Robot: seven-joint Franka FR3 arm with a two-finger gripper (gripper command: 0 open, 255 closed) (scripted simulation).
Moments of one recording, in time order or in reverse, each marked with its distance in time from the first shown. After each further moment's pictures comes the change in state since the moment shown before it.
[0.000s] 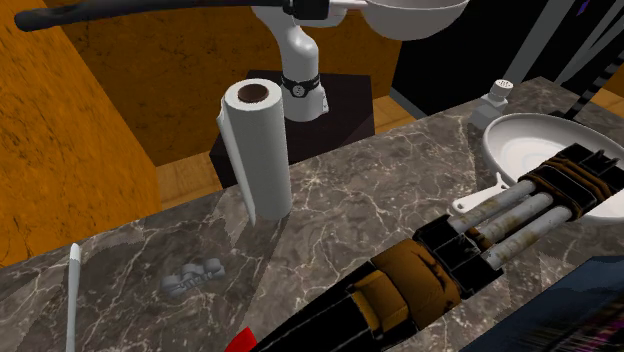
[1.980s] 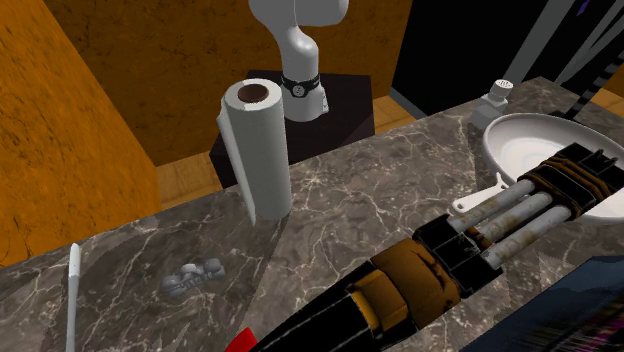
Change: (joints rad) arm 0.131 -0.127 0.125 0.114 0.017 -0.256 0.237
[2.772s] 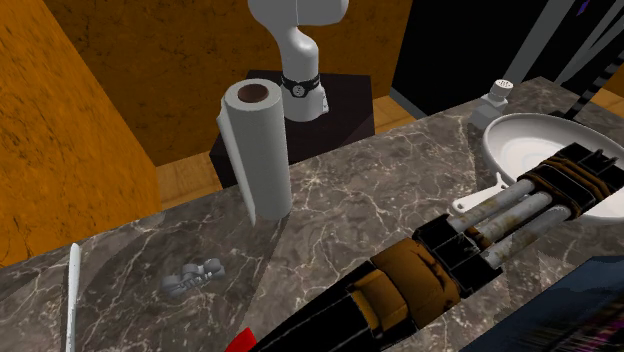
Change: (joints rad) arm 0.102 -0.064 0.169 -0.017 0.023 -0.064 0.270
